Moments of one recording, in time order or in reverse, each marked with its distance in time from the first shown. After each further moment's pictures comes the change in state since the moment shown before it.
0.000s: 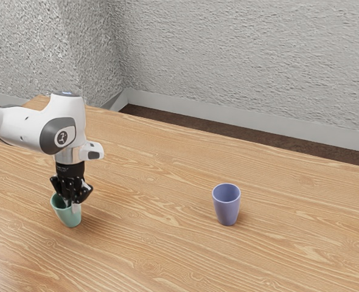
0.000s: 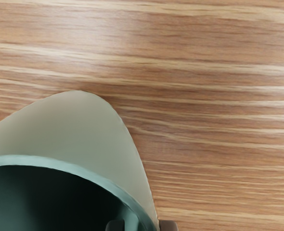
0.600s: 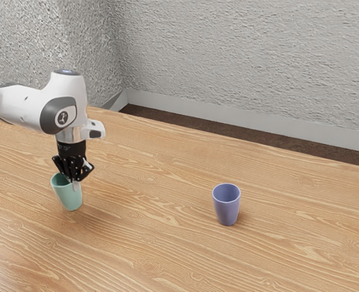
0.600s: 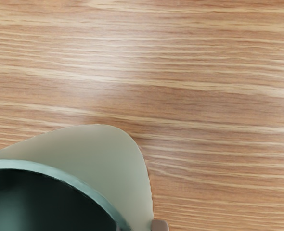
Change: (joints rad) arm 0.000 -0.001 -0.003 0.139 0.042 -0.056 -0.019
